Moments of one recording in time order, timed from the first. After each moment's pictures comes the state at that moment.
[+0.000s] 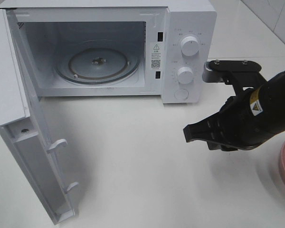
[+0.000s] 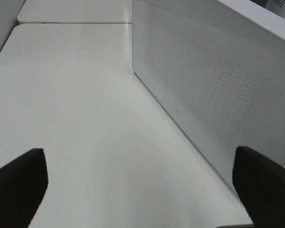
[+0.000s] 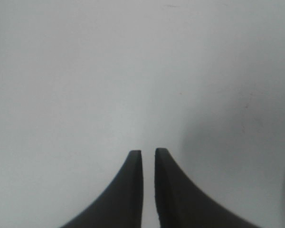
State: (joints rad) left arm 0.05 -0.01 -0.52 -0.15 1.09 0.10; right arm 0.60 1.42 -0.68 -0.18 0.41 0.52
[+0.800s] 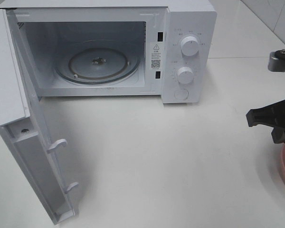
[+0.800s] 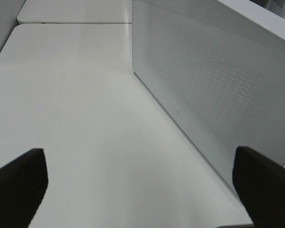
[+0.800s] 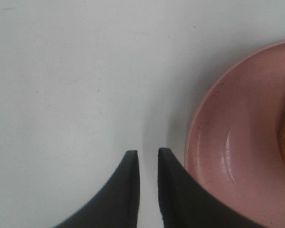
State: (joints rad) left arm 0.05 -0.01 -0.52 -0.15 1.09 0.10; right arm 0.27 1.32 -0.68 -0.24 0.62 0.45
